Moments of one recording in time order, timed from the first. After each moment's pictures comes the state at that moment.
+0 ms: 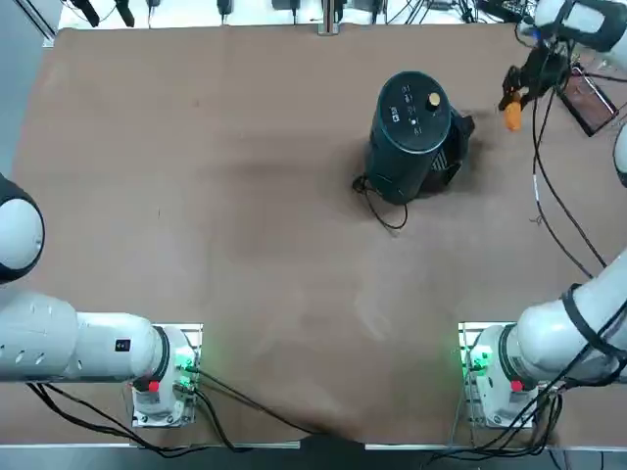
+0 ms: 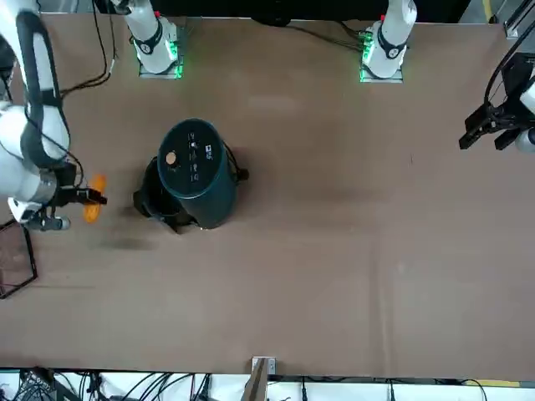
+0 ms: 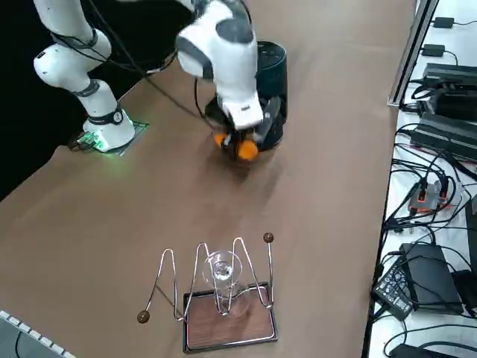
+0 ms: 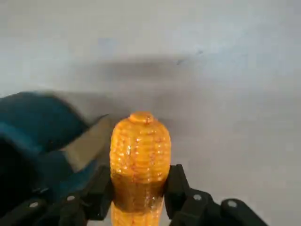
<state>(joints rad) -0.07 0.30 -0.06 -1.83 0.14 1.96 -0.15</state>
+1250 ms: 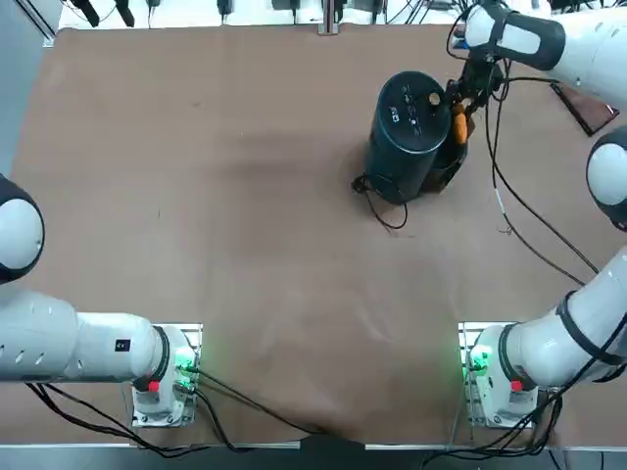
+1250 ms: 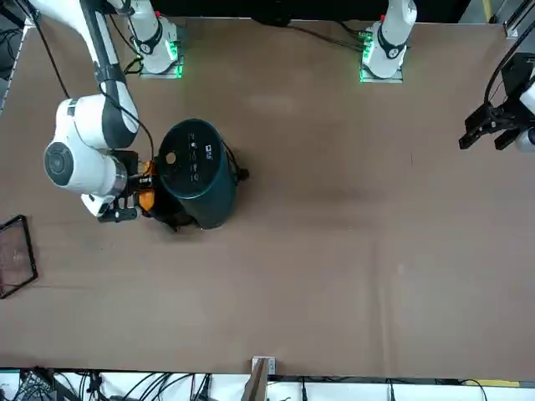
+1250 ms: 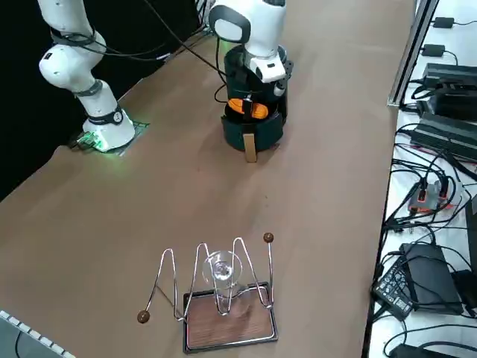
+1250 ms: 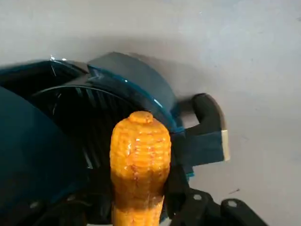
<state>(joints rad) 0.20 0.32 -0.06 -1.88 0.14 1.96 -0.01</state>
